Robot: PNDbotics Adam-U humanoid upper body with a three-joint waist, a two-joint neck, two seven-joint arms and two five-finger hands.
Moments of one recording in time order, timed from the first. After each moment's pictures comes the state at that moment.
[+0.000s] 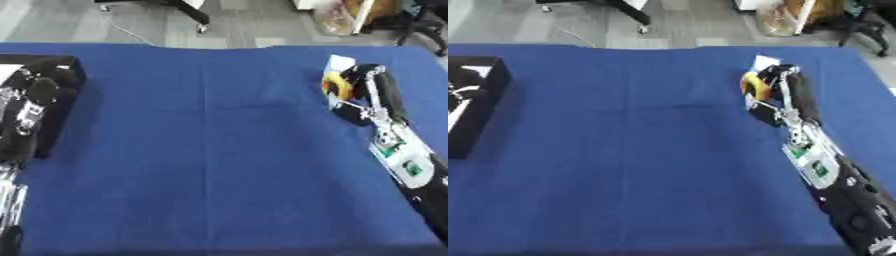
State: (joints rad) left arm -0.24 0.26 0.03 -1.80 0.07 0.04 -0.10; right arm -0.52 -0.44 0.30 -1.48 0.52 0.02 -0.43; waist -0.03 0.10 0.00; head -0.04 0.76
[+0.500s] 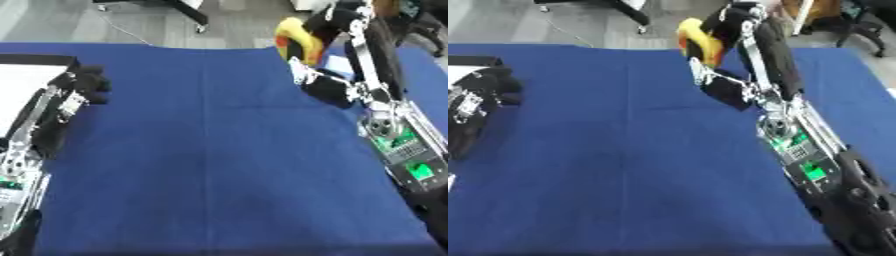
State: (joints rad) left arm -0.35 0.29 -0.09 -1.67 0.04 0.08 -0.22; right arm -0.58 -0.37 0.44 -1.95 0.52 0.01 -0.22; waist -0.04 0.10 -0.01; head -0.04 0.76
